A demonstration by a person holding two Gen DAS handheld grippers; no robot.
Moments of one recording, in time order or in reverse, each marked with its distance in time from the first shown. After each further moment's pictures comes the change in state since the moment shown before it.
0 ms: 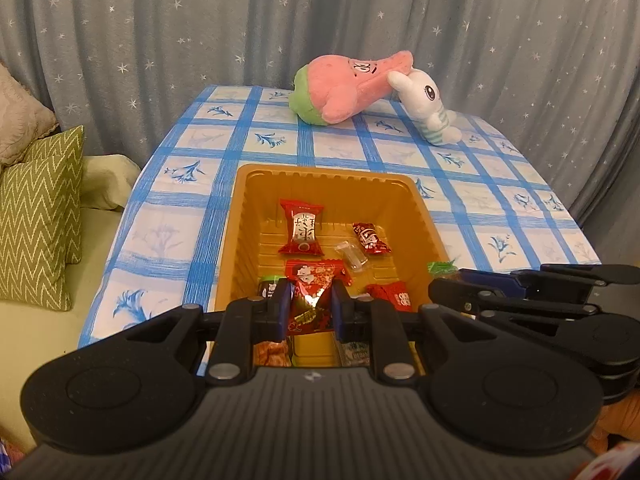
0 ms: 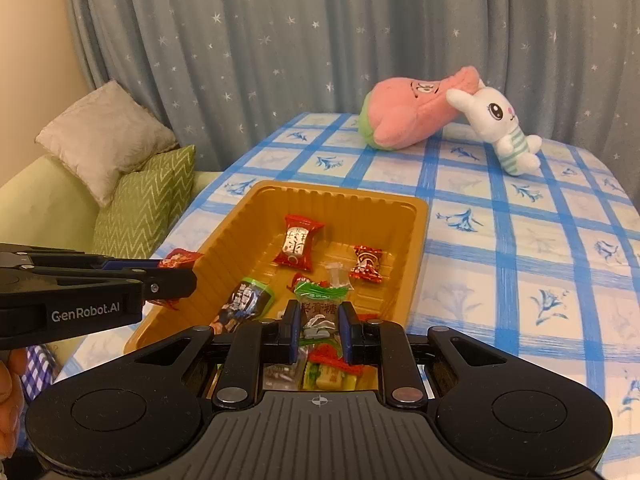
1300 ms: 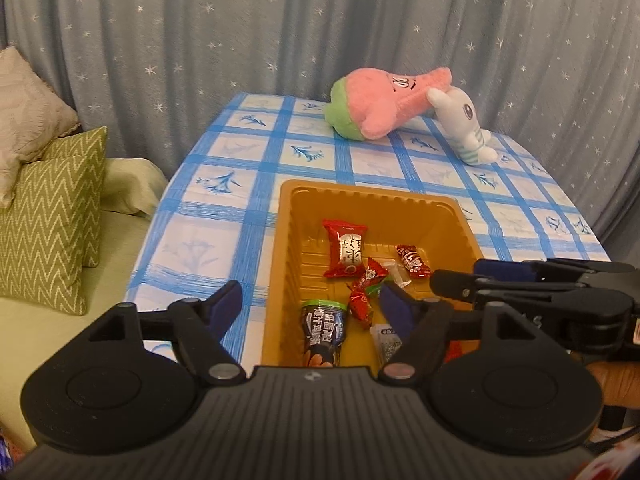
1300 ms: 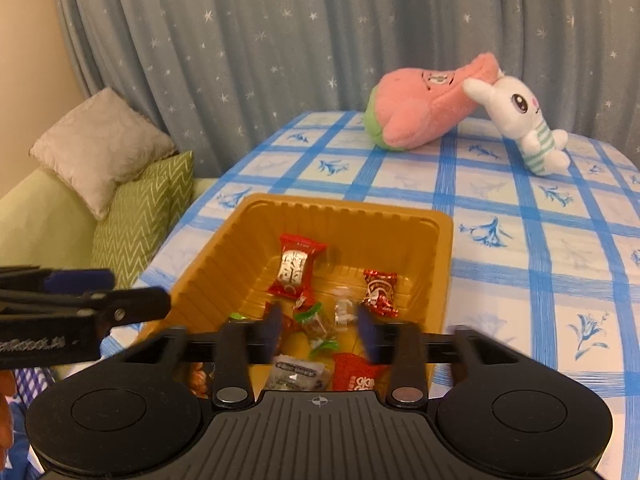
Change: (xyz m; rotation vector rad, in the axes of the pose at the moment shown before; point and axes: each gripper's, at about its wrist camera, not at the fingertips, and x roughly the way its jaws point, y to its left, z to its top) left arm 0.007 0.032 0.007 -0.049 -0.043 0.058; right arm 0.050 -0.011 0.020 0.034 -0.012 0.036
